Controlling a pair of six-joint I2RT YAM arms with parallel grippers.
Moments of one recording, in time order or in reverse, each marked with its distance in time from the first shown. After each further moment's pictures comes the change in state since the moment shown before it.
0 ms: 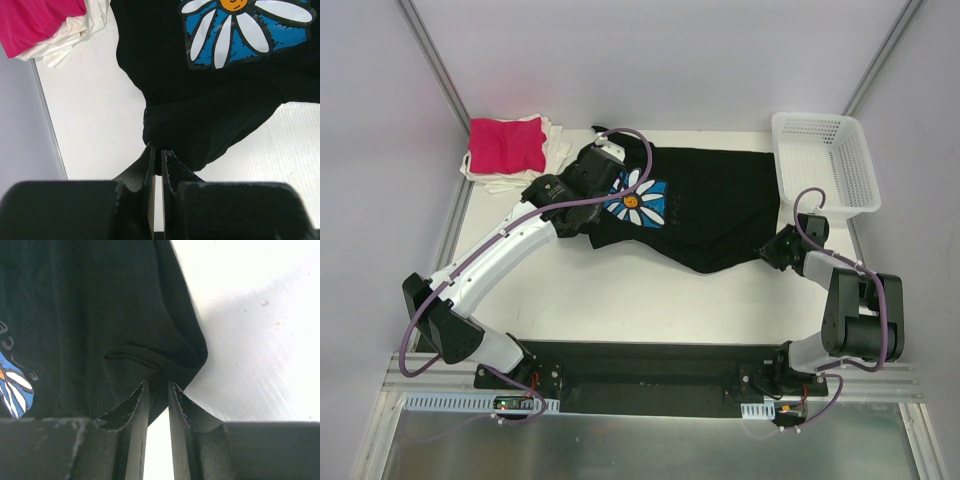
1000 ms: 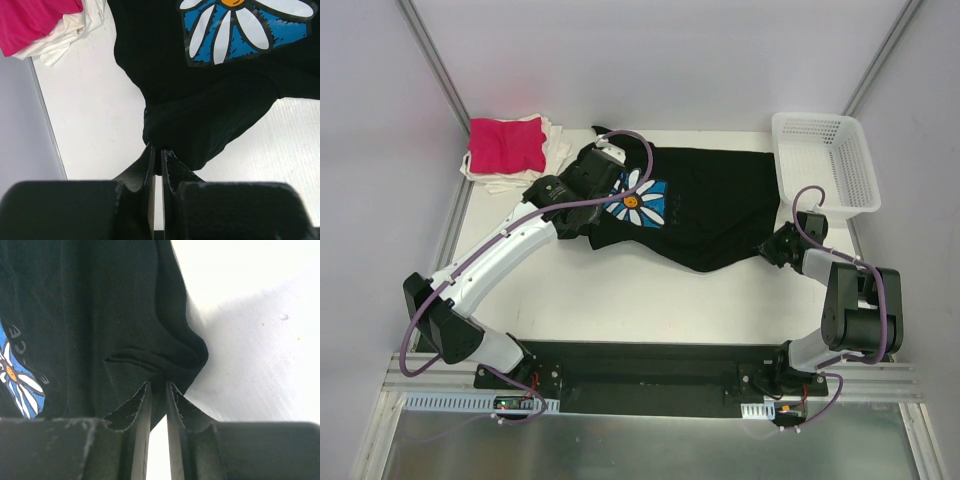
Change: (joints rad) left arm 0.000 0.000 -0.008 0.002 0.006 0.000; right arm 0.006 0.046 0.010 0.057 -0.023 0.031
